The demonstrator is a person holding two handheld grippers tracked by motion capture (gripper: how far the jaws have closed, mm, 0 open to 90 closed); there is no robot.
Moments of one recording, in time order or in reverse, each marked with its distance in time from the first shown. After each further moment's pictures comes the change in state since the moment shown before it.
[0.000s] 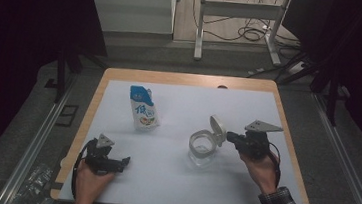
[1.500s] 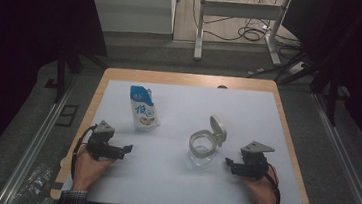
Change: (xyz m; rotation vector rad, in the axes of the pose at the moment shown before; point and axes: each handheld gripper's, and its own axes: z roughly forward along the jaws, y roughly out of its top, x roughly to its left) left arm 0.018 0.041 -0.003 -0.050 -0.112 0.015; right arm -0.003 -0.072 0.016 0.156 -0.144 -0.036
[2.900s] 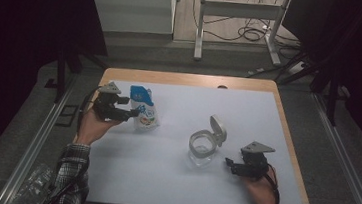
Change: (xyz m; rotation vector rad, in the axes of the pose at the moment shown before) left arm 0.035 0.108 -0.001 -0.085 -0.150 0.158; right arm 0.000 -0.001 0.000 -0.007 0.002 0.001
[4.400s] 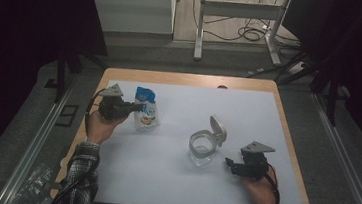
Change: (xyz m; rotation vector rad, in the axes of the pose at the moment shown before) left arm 0.003 -0.013 0.021 -0.138 -0.084 0.031; right arm 0.000 0.000 0.000 0.001 0.003 0.002
